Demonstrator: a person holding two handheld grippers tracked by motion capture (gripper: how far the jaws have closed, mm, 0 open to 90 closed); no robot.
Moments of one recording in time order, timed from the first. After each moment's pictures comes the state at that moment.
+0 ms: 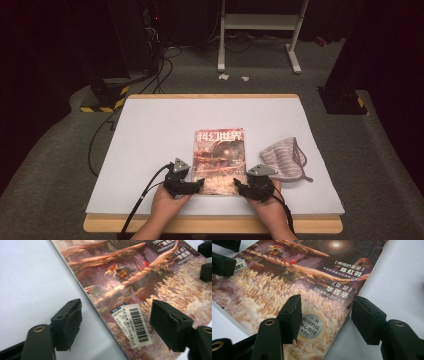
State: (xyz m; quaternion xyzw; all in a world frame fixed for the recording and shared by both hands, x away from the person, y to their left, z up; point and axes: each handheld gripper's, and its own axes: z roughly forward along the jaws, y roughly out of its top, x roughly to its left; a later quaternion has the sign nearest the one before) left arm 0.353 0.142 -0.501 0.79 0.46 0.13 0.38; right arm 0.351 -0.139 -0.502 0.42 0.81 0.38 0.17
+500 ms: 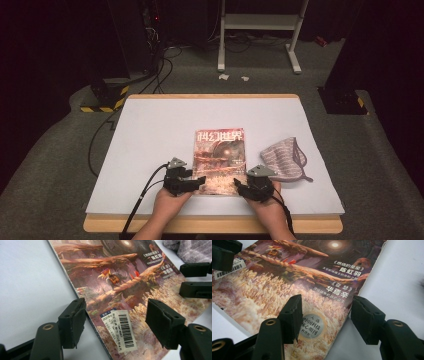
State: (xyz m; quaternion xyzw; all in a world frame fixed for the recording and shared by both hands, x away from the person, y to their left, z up) left arm 0.356 0.149 -0.502 0.75 0.50 0.07 0.43; right arm 0.348 -0.137 -0.502 0.43 0.80 0.37 0.18
